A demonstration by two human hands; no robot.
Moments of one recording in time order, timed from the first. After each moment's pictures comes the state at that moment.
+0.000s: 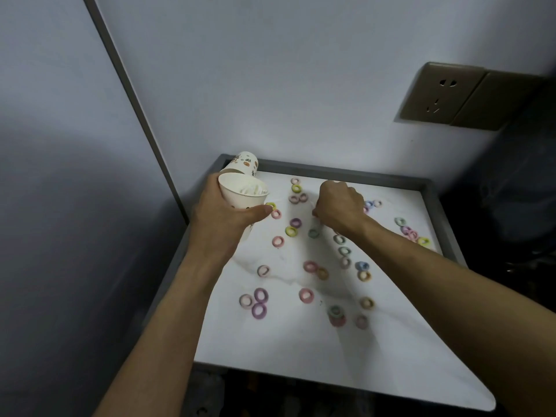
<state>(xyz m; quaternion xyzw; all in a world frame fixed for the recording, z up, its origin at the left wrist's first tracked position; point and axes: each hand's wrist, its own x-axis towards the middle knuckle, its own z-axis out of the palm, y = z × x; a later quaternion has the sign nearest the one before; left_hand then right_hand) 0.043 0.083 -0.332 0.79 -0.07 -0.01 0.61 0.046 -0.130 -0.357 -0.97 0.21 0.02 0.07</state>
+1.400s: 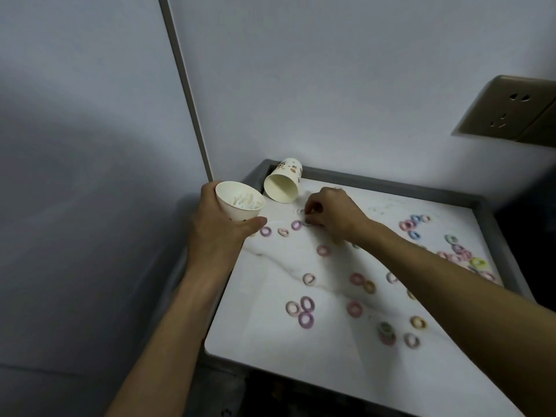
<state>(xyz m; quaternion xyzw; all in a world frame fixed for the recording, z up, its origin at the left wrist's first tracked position) 0.065 0.155 -0.350 0.84 -0.03 0.08 0.54 0.085 -0.083 -0.371 -0.98 0.00 0.02 0.22</state>
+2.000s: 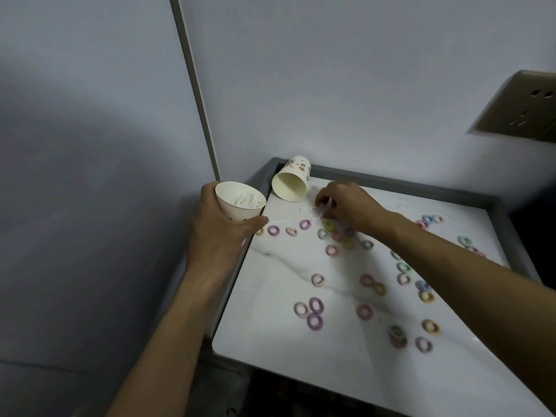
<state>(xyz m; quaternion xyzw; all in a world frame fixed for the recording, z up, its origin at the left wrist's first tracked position) 0.062 0.166 -0.349 0.82 -0.01 0.07 0.57 0.101 -0.099 -0.374 -0.99 -0.07 0.01 0.13</state>
